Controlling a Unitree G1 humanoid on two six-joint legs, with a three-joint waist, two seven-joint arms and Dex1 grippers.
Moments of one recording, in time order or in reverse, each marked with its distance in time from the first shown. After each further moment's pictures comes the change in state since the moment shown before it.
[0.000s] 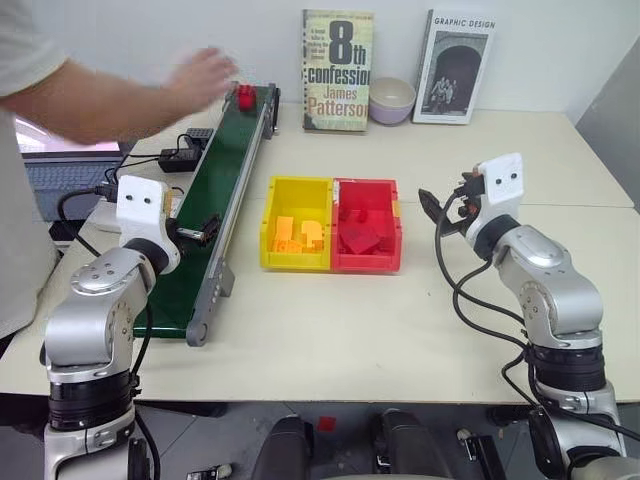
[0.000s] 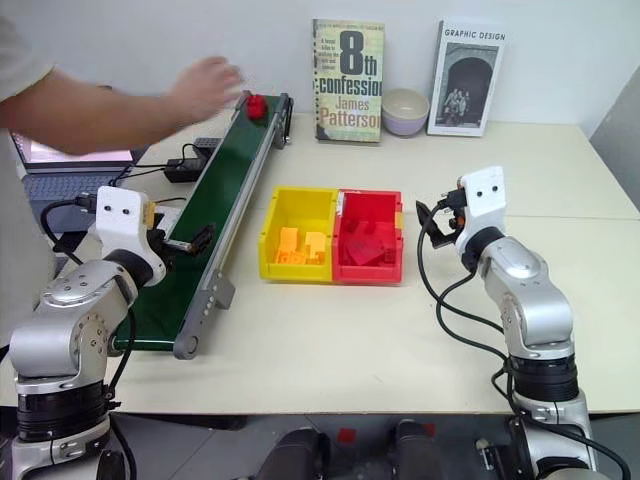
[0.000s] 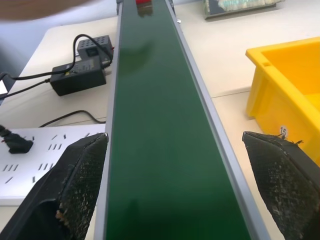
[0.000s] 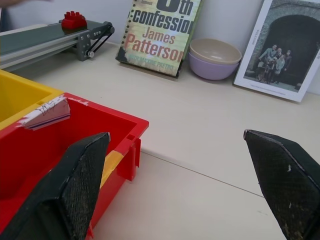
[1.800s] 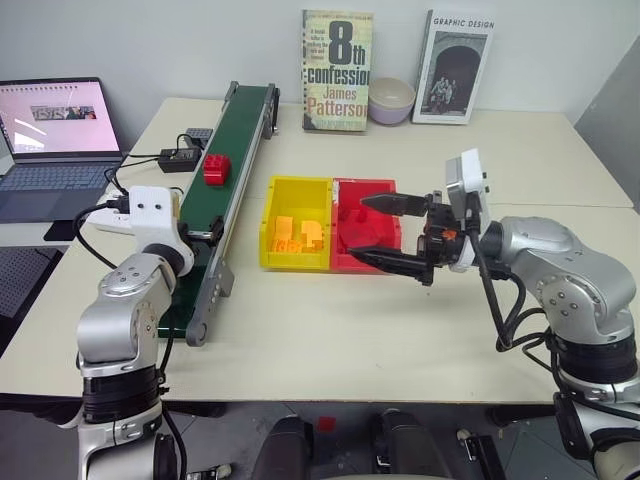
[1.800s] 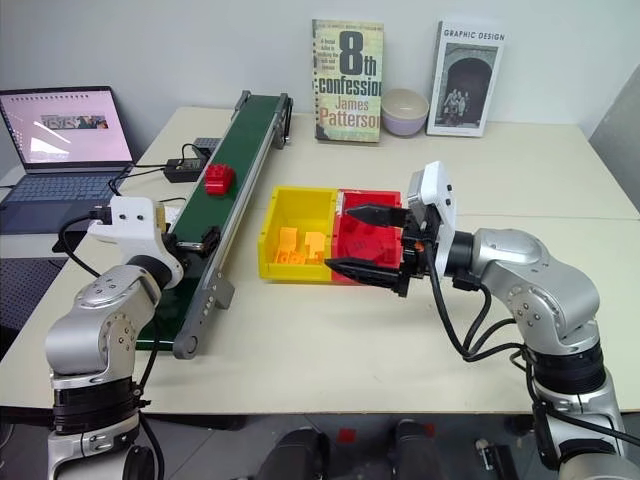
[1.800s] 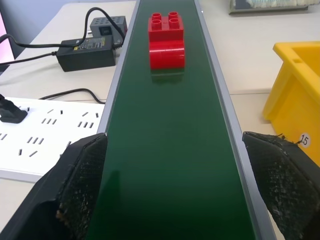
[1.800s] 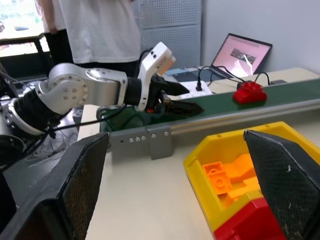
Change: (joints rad) left arm -0.033 -0.122 -0.010 0.087 0.026 -0.035 0.112; right arm -0.076 -0.154 0.095 -0.161 0.471 0.099 0.567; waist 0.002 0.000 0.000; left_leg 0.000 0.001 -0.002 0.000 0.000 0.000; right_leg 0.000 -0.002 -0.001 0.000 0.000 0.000
